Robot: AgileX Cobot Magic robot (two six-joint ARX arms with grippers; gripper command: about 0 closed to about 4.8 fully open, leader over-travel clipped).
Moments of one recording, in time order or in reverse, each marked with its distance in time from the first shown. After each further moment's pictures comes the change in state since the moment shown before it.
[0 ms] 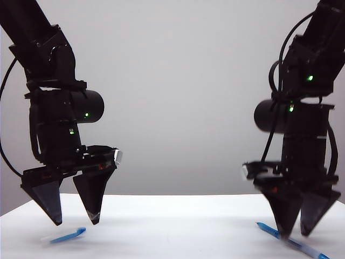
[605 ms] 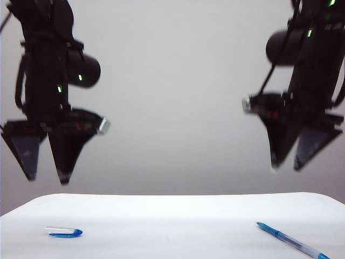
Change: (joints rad) left arm 0.000 -0.140 0.116 -0.319 -0.182 0.041; right arm 0.000 -0.321 0.002 -0.148 -0.095 0.041
